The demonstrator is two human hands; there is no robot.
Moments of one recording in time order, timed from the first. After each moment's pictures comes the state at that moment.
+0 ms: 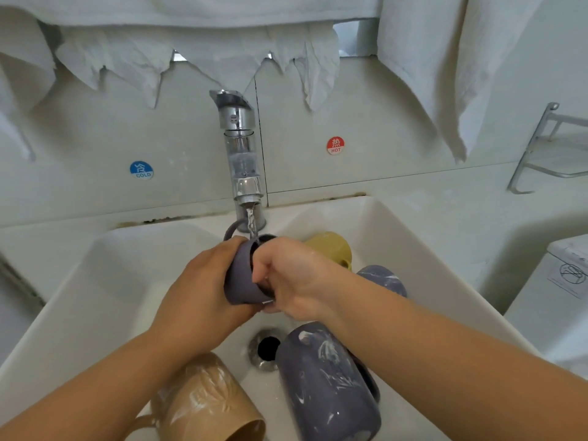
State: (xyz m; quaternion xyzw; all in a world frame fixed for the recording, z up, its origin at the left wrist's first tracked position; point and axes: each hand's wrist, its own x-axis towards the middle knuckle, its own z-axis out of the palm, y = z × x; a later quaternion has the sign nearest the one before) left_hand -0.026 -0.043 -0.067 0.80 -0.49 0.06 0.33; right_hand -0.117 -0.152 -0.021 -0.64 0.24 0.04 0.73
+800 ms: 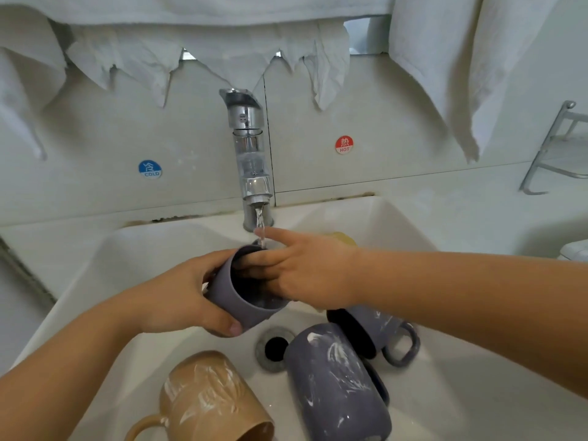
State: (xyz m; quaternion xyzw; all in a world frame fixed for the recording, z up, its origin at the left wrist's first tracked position) left_hand 0.000 -0.021 -0.034 0.75 -0.49 -0.27 0.35; right_hand -0.117 -0.201 -0.023 -0.92 -0.26 -0.04 -0.29
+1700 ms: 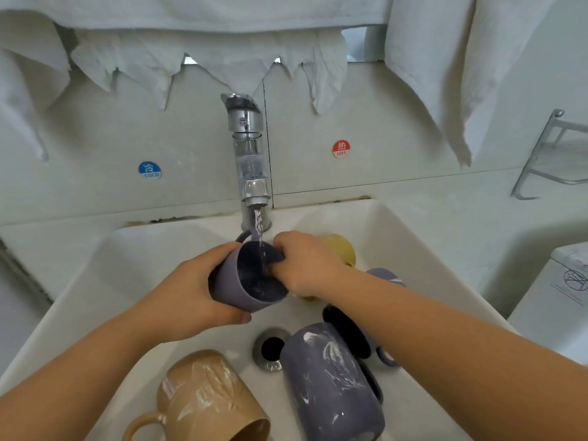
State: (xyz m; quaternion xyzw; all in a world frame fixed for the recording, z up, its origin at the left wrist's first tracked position) left_hand -0.005 -0.026 -0.051 0.78 -0.49 -0.12 0.39; right_hand -0.107 -0.187 -0.030 -0.95 0.19 -0.07 0.24
